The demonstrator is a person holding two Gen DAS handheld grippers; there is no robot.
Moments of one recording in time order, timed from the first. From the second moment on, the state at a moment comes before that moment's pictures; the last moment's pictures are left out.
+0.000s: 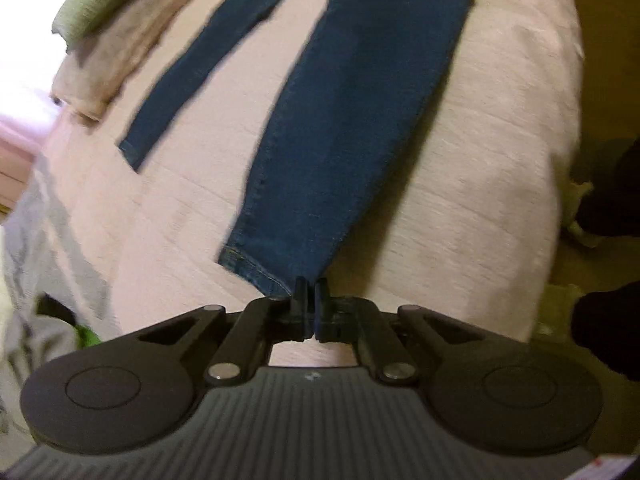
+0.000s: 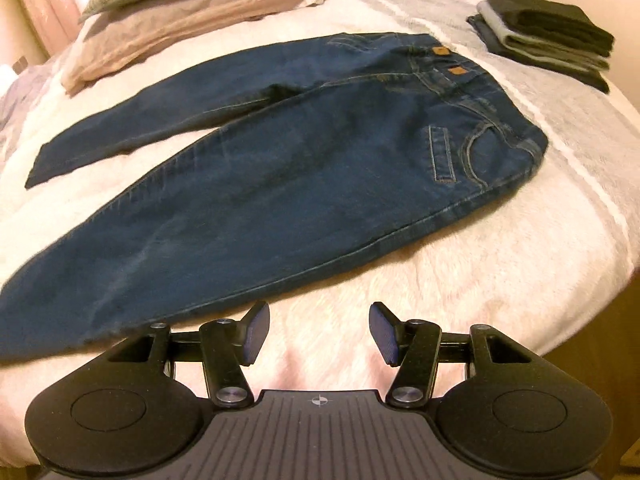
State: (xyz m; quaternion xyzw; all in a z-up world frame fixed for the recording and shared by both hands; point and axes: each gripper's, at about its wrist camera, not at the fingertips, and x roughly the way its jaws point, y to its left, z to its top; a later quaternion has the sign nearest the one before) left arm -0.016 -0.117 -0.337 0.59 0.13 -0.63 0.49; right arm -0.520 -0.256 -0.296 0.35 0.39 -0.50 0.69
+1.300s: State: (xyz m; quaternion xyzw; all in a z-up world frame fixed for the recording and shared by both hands) left arm -0.158 -0.148 -0.138 0.31 0.37 -0.52 0.71; right arm -0.582 -0.221 -0.142 0.32 0.38 -0.49 0.71
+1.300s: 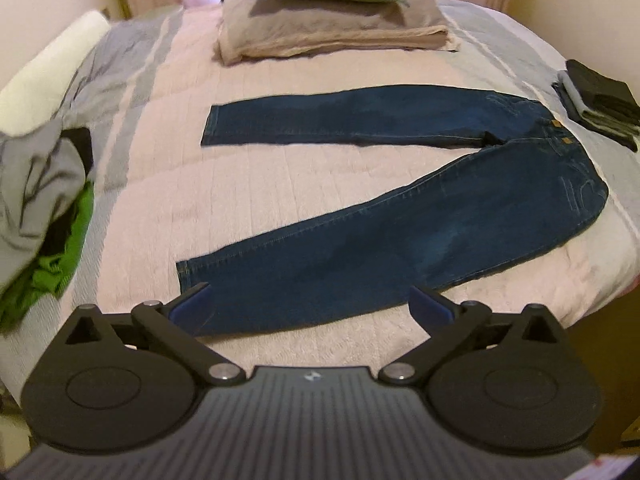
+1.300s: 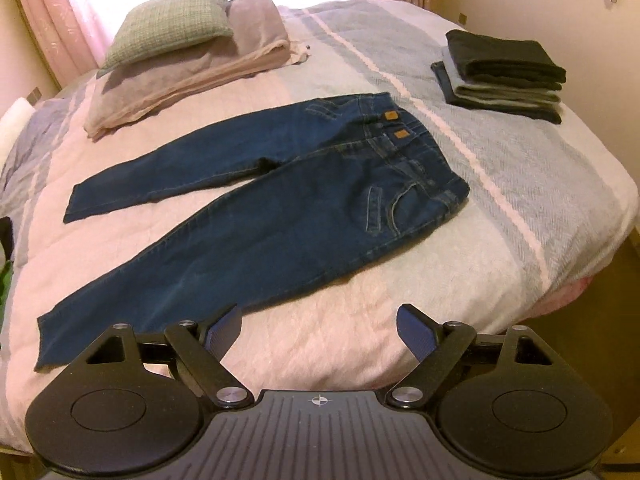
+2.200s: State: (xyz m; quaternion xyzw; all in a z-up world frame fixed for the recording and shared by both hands) left arm -0.166 -0.104 -0.132 0.30 0.41 -0.49 0.71; right arm -0.534 -0.198 -0.150 0.29 0.43 -0.44 0.73
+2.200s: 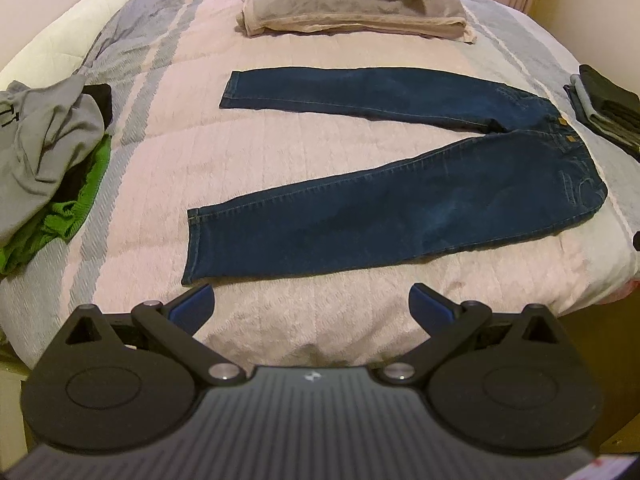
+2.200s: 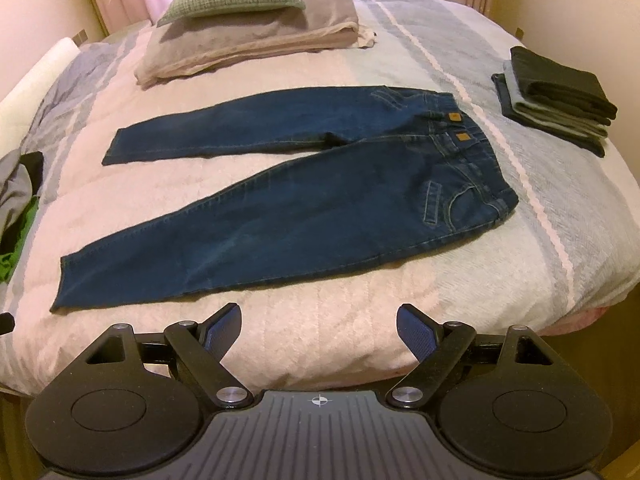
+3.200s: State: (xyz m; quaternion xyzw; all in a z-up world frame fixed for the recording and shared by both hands) left arm -0.198 -0.181 -0.142 0.31 0.42 -0.48 0.70; right arm -0.590 -0.274 -0.173 0.31 0.43 -0.45 0.71
